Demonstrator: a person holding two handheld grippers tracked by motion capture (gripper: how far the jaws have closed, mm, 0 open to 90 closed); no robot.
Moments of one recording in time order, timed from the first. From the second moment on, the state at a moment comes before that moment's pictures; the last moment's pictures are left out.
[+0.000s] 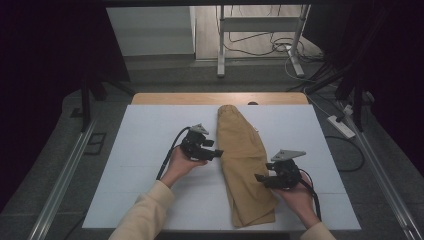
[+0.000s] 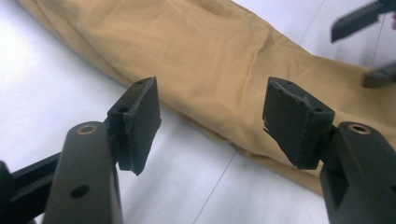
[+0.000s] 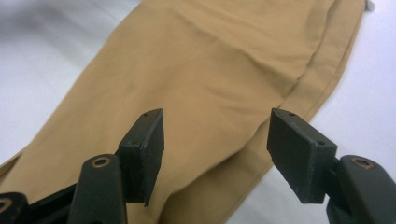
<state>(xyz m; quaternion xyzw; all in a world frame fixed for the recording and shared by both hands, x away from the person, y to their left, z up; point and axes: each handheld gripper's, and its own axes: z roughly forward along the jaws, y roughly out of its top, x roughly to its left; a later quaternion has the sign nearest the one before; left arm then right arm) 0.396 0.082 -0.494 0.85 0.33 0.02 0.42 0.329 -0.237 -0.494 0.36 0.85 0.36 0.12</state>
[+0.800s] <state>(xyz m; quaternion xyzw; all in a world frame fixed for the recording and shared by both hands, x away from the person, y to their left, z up) 0.380 0.096 -0.496 0.84 0.33 0.03 0.42 0.399 -0.223 -0.516 0.38 0.86 0.32 0.13</state>
